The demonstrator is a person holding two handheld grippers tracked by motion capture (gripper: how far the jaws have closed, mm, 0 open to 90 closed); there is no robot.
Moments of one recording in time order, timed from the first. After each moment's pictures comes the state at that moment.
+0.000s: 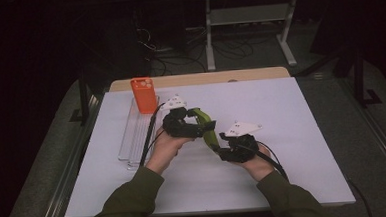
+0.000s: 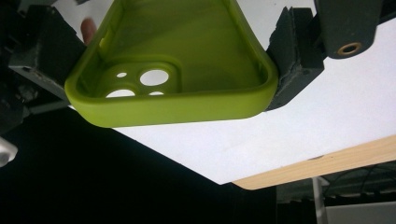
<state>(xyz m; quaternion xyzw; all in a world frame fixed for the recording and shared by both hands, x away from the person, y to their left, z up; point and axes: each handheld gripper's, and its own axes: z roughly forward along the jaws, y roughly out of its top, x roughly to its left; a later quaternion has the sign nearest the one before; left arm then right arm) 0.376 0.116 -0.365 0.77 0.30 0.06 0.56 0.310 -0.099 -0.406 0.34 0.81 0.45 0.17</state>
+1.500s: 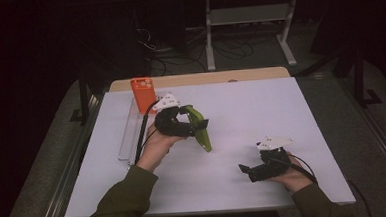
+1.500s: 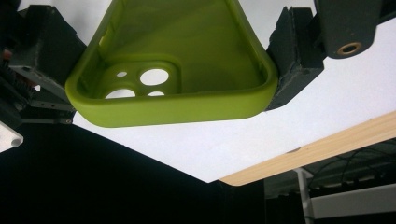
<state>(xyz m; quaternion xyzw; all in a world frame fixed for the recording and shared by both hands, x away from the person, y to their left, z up) 0.375 0.133 -0.355 0.79 0.28 0.09 0.54 0.281 -0.176 -0.438 0.37 0.82 0.40 0.15</state>
